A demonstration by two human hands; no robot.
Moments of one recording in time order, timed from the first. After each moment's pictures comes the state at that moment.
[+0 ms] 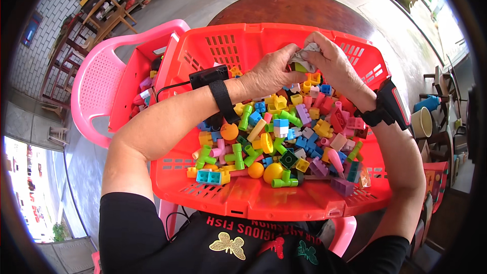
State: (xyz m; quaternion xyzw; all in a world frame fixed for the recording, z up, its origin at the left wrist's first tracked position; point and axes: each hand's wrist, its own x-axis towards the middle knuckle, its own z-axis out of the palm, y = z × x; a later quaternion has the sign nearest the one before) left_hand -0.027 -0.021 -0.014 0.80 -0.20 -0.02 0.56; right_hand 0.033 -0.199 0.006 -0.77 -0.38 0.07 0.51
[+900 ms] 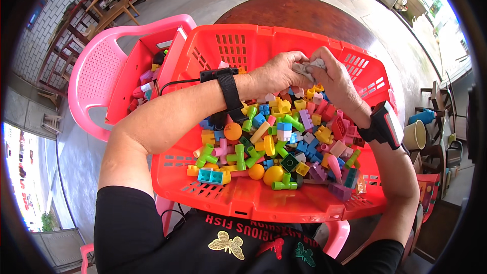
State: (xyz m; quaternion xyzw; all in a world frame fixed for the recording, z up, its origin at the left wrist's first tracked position) left_hand -0.032 -0.017 0.003 0.72 -0.09 -0.16 0.67; right_hand 0.024 -0.198 -0.006 -0.78 -0.40 0.04 0.47
